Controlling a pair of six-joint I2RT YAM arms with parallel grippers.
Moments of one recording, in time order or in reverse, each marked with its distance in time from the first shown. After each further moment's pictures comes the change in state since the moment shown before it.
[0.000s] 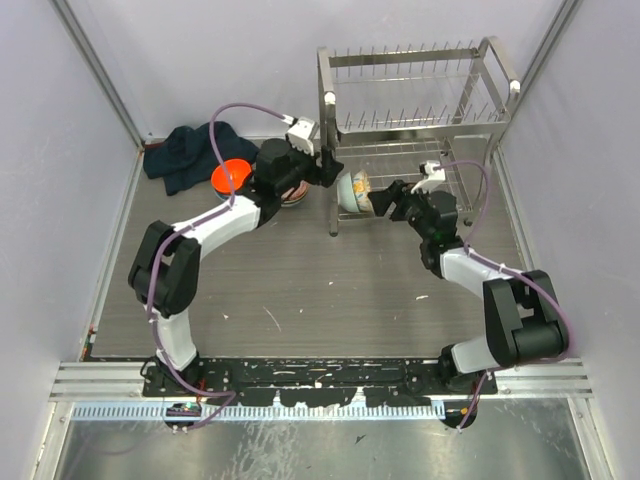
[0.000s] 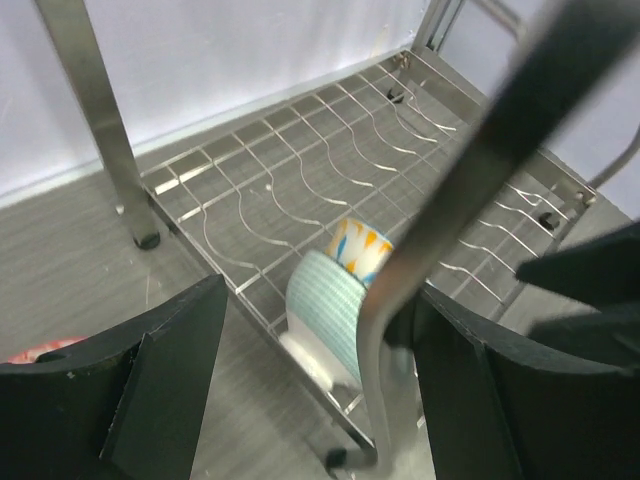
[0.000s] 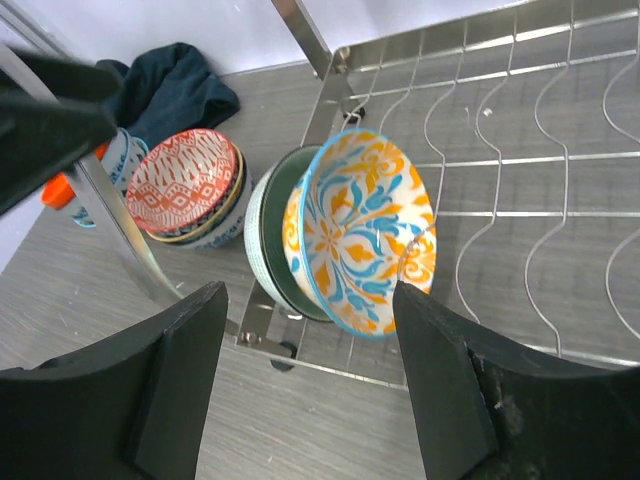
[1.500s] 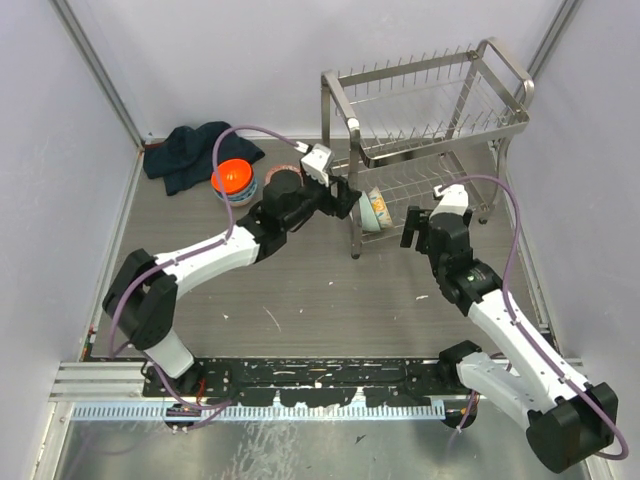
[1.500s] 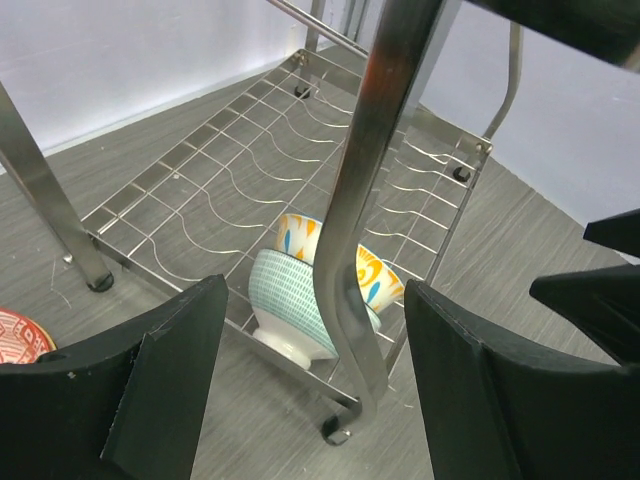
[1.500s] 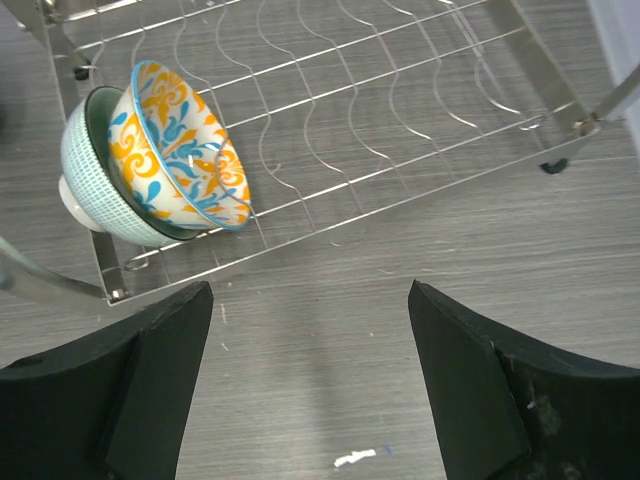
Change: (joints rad) left arm -0.208 -0.270 -0.267 0.032 -0.122 -0.023; right arm 0.208 -0.551 0.090 -0.959 0.686 -0.208
